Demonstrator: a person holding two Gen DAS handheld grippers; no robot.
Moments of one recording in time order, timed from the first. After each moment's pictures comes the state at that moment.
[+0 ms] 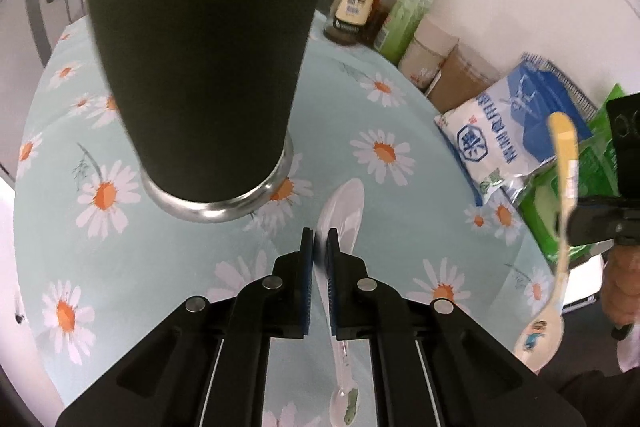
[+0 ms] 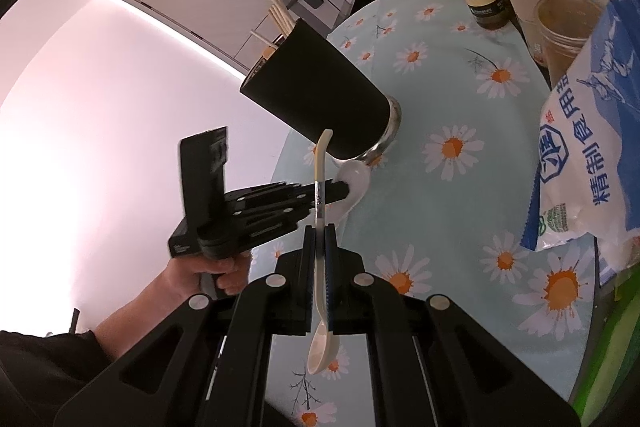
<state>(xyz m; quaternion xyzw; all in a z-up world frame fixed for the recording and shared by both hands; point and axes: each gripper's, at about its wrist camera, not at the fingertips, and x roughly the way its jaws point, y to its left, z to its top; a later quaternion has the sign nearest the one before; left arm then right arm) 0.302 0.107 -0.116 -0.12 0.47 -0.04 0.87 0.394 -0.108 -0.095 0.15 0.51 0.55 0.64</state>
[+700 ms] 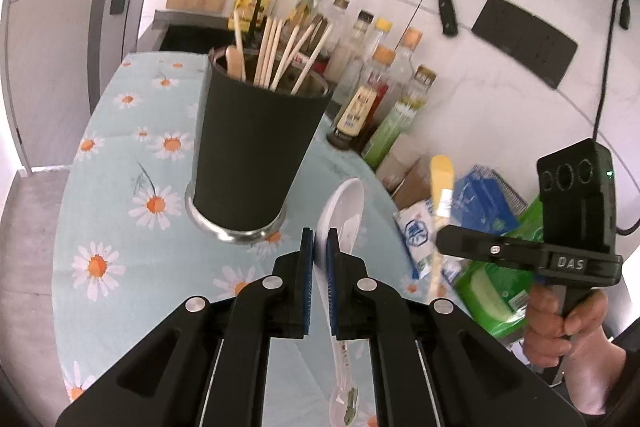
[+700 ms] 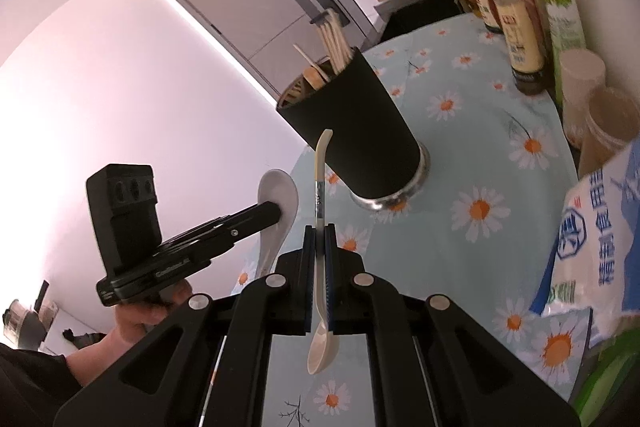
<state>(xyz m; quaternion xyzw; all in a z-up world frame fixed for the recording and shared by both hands) 0.226 0.102 -0.040 -0.20 0.31 0.01 0.93 0.387 -0.075 -0.056 0.10 0.44 0.58 0.68</state>
